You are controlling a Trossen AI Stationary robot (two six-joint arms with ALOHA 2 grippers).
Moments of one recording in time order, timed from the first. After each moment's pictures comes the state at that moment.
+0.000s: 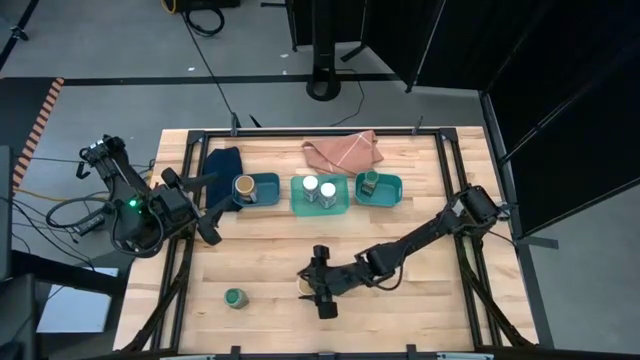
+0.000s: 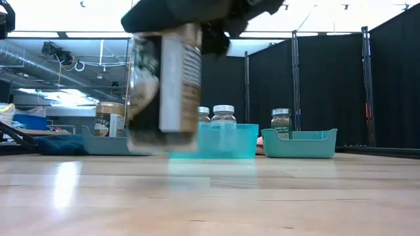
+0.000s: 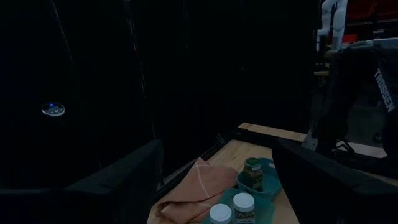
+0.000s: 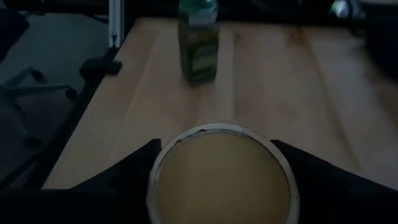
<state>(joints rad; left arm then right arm) -0.88 0.81 0.87 0.03 -1.56 0.13 0.41 1.99 1.32 0.11 0.26 0.19</state>
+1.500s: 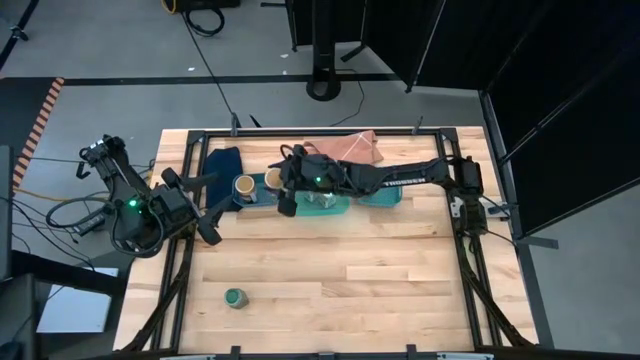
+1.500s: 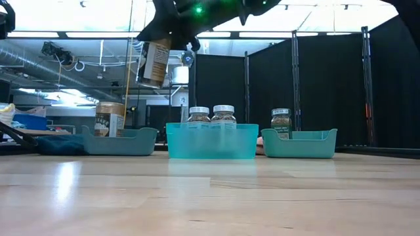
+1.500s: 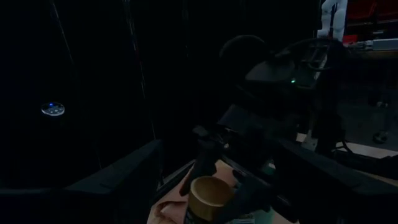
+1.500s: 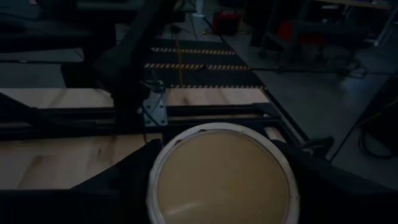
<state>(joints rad) -0.88 0.81 0.87 0.03 -1.56 0.13 -0.08 1.99 1.62 0.09 0.15 -0.06</state>
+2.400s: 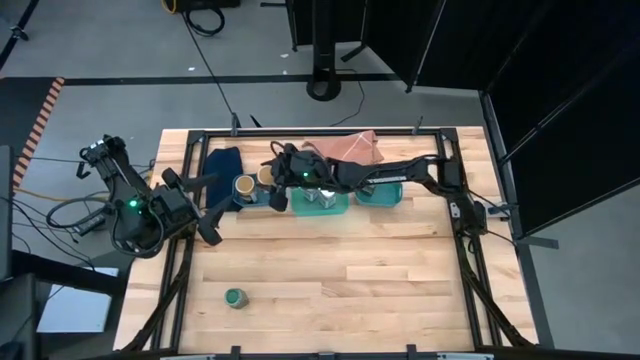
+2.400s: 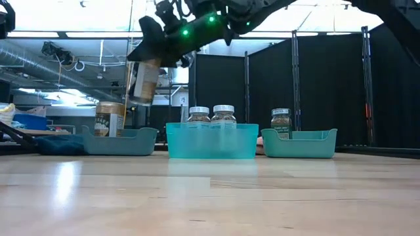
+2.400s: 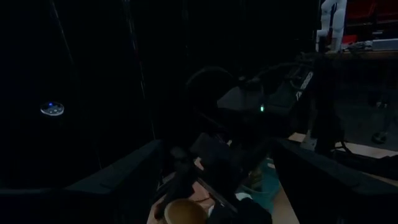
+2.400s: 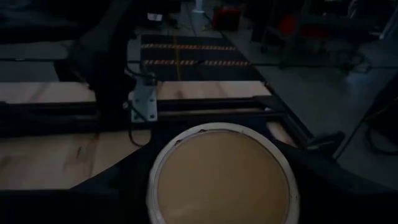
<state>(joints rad) -0.88 0.81 0.87 0.03 -1.56 0.13 -0.13 2.13 1.72 0.13 0.11 -0.06</state>
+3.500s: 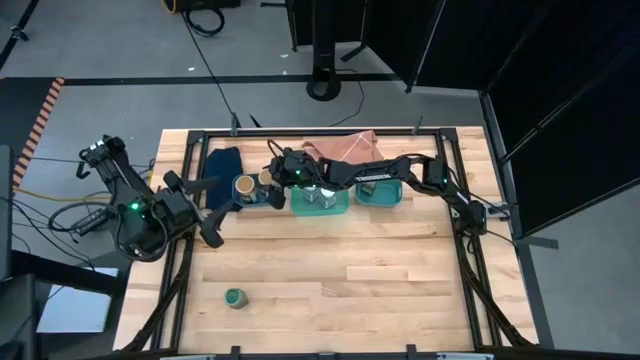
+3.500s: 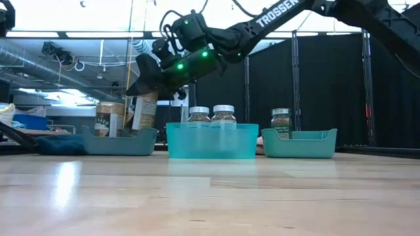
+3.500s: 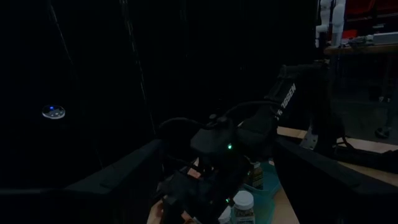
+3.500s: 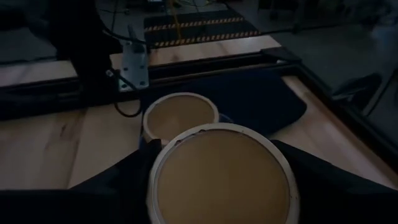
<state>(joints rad) -0.88 0.83 0.87 0.03 -1.56 0.13 -0.19 2.28 1.73 0.17 0.02 0.05</state>
